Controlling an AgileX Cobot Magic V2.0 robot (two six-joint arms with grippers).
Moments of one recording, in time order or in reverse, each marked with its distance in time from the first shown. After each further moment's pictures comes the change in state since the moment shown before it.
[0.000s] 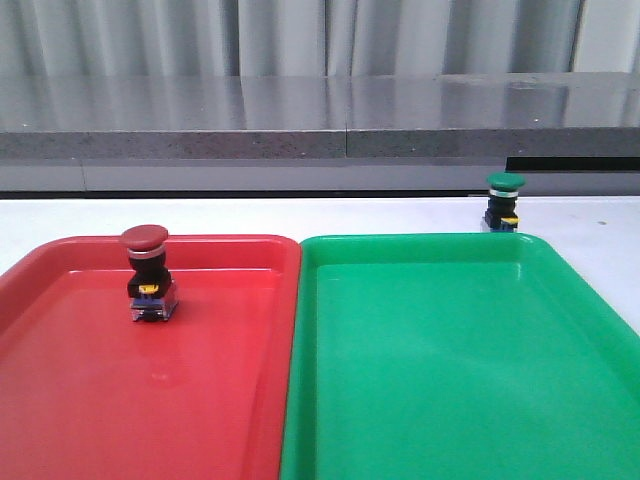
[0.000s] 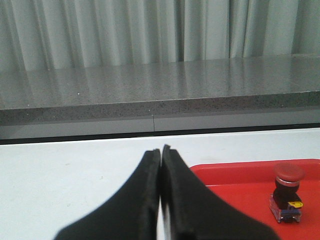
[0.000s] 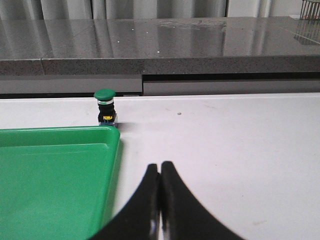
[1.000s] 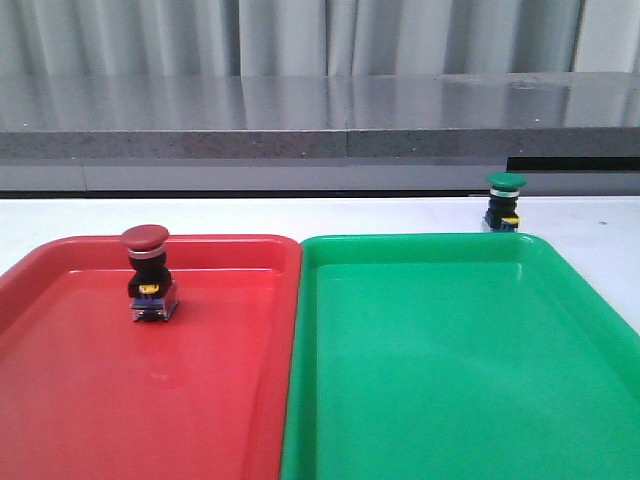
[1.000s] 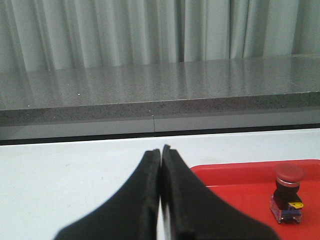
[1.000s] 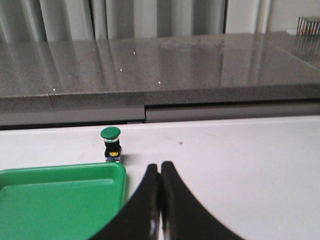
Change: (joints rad) left arm 0.000 0.000 0.000 0.000 -0.003 0.000; right arm 0.000 0.248 -0.333 0.031 0.141 0.000
